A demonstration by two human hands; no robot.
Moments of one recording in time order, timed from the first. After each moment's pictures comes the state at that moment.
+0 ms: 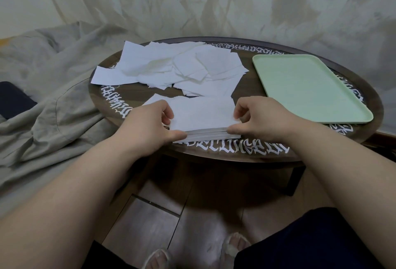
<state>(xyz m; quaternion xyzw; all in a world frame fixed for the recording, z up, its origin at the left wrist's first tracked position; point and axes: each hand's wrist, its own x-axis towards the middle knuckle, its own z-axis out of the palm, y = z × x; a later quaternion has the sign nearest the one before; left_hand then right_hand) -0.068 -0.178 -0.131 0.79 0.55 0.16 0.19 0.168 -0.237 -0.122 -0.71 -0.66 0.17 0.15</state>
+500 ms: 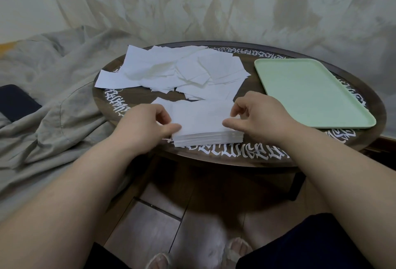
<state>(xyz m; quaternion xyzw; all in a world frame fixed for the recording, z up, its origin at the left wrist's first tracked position) -0.076 -0.167 -0.130 0.77 0.57 0.20 0.19 0.164 -0.229 -0.124 -0.70 -0.68 0.08 0.20</state>
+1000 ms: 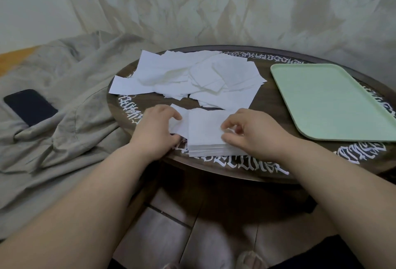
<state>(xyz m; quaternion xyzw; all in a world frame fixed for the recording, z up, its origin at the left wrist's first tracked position) -0.089 -0.126 -0.166 0.81 0.53 0.19 0.14 0.135 -0.208 -0.136 -0.64 -0.74 0.12 0.17</state>
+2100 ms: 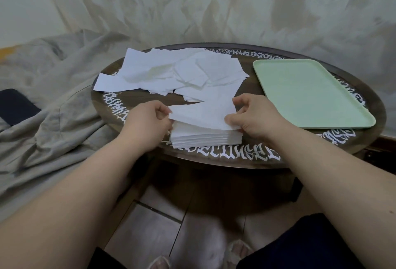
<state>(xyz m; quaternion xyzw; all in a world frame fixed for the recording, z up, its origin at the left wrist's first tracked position) -0.062 -0.160 -0.136 0.73 0.58 0.25 0.25 0.155 -0.223 -0.128 -0.73 -0.51 0.29 0.36</state>
